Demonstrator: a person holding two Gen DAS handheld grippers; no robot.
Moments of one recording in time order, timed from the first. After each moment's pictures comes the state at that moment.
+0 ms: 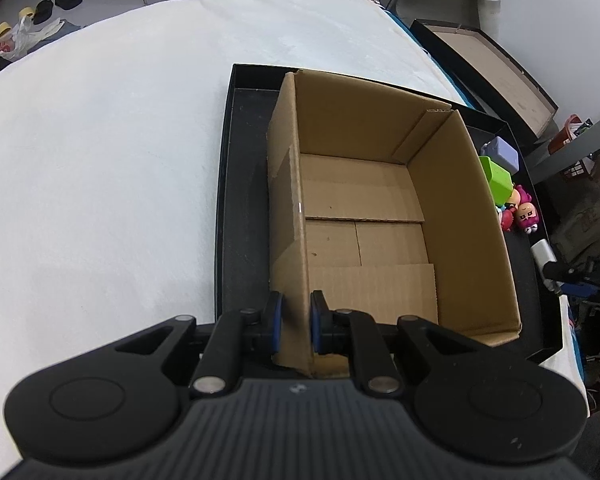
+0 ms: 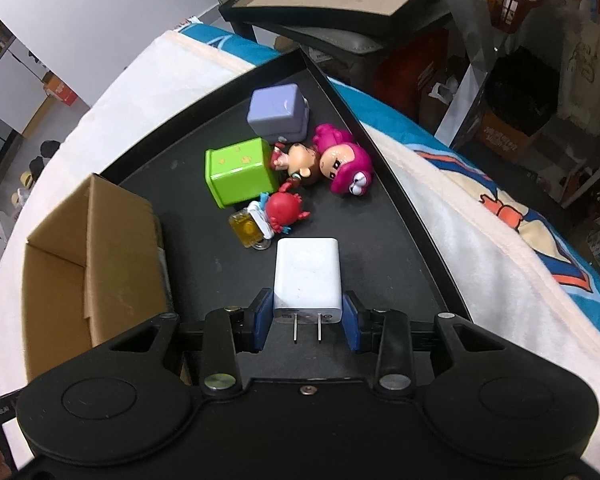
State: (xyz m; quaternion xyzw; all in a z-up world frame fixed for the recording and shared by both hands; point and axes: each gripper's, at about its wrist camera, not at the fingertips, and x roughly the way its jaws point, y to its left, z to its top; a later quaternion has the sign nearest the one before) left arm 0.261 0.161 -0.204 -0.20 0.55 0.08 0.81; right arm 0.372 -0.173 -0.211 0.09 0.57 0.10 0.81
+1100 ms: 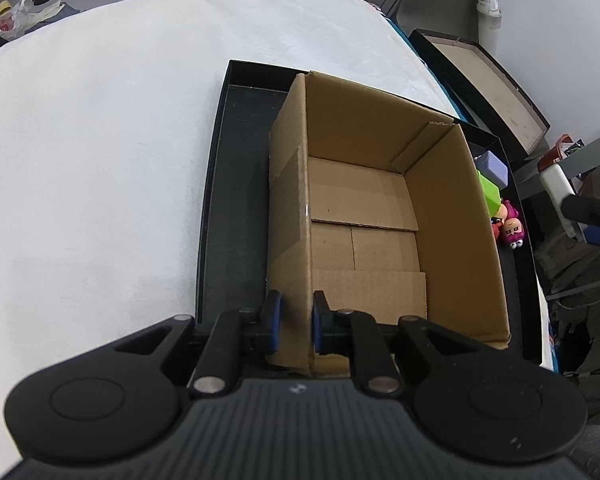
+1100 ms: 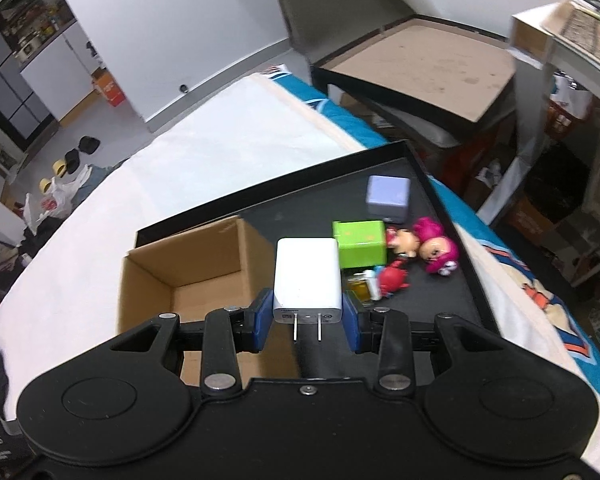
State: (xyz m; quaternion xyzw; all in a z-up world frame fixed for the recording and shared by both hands) left arm 0.260 0.167 -0.206 -0.24 0.54 0.07 0.81; right arm 0.364 -0.091 -0.127 0.04 0.51 0.16 0.84
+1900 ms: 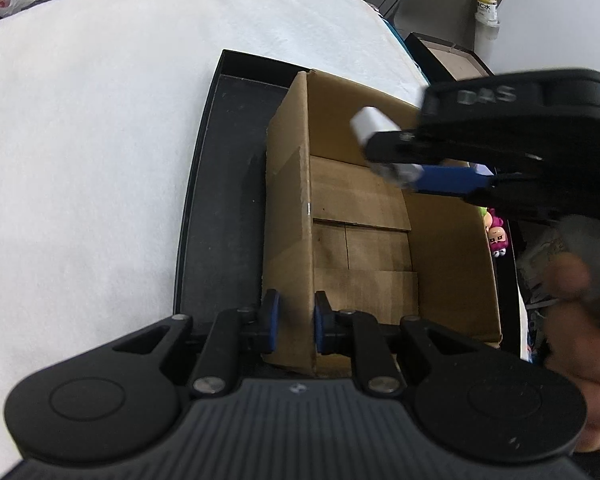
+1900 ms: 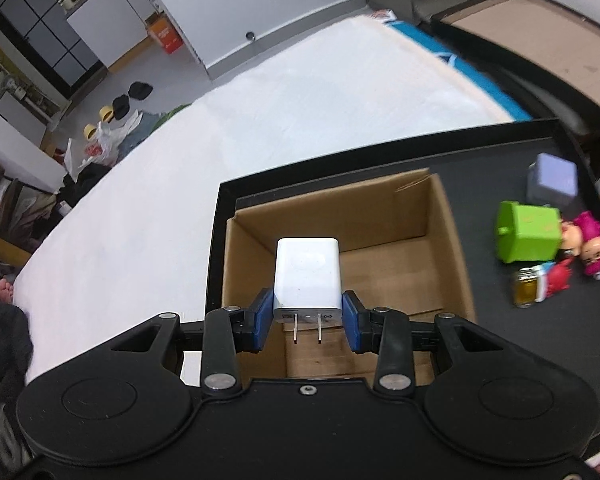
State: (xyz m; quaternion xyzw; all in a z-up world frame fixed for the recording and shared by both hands) left arm 0.258 0.173 -0.211 -0.28 0.53 0.06 0.80; right arm 0.373 0.037 -0.174 0.02 0.55 0.24 0.80
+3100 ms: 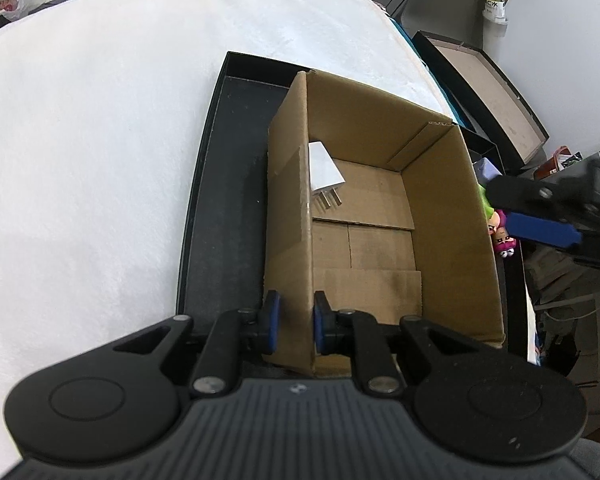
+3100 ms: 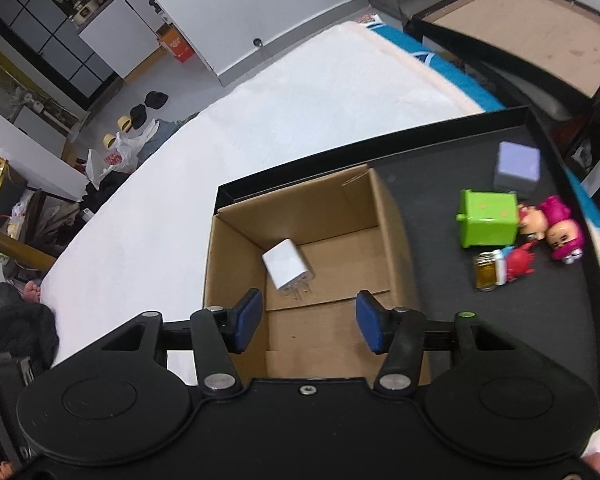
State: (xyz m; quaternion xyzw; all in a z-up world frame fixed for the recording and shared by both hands) left arm 0.261 0.167 -0.203 -0.27 0.54 0.07 0.80; right arm 0.368 -0.036 -0.143 0.05 0.55 0.26 0.79
